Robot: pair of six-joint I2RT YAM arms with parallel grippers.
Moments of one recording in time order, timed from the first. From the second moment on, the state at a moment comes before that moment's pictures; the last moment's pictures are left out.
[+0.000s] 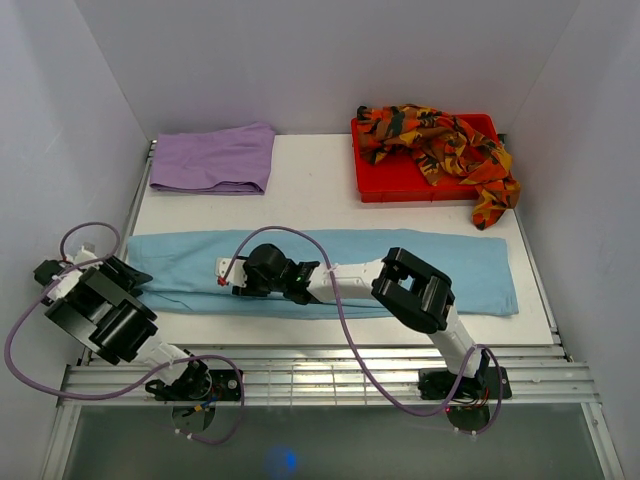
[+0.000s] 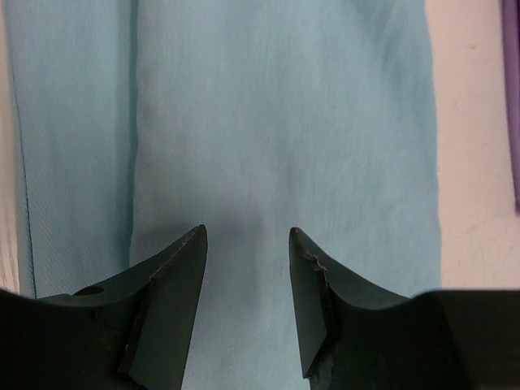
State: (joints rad) left arm 1.00 1.56 0.89 -0.59 0.69 0.11; right arm 1.19 2.13 1.42 0.20 -0.01 -0.54
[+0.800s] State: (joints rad) left arm 0.97 1.66 0.90 -0.51 0.62 -0.01; right arm 1.15 2.05 1.31 0.10 -0.17 -0.56
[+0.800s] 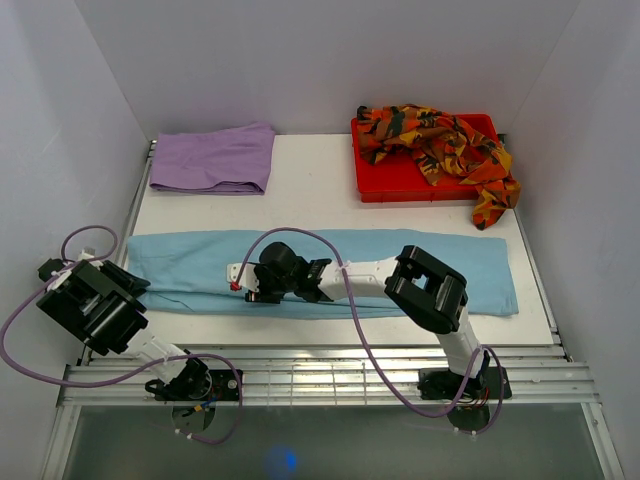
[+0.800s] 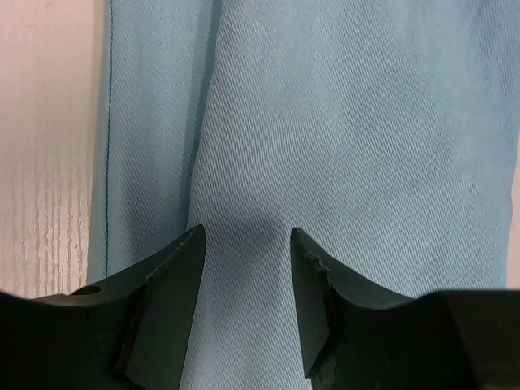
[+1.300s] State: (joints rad) left arm 0.97 1.68 0.91 -0.51 0.61 -0.03; right arm 1.11 1.97 1.19 0.07 -0.18 -0.62
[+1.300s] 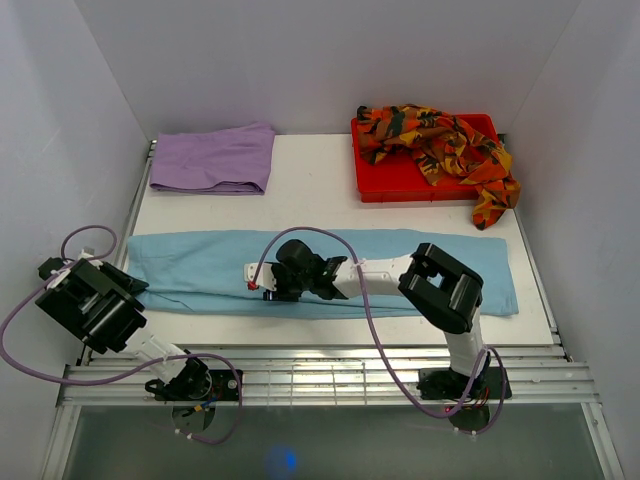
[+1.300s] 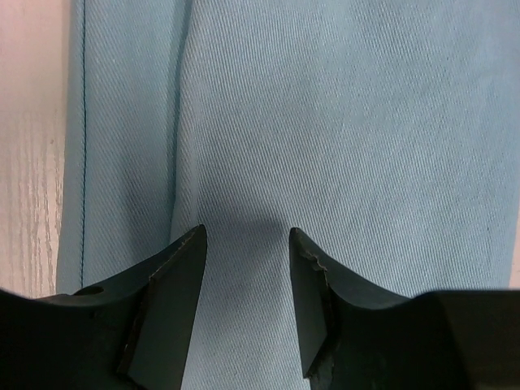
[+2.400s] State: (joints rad) left arm 0.96 1.68 0.93 -0.53 0.61 -0.04; right arm 1.06 1.93 1.18 -0.06 -0.26 -0.63
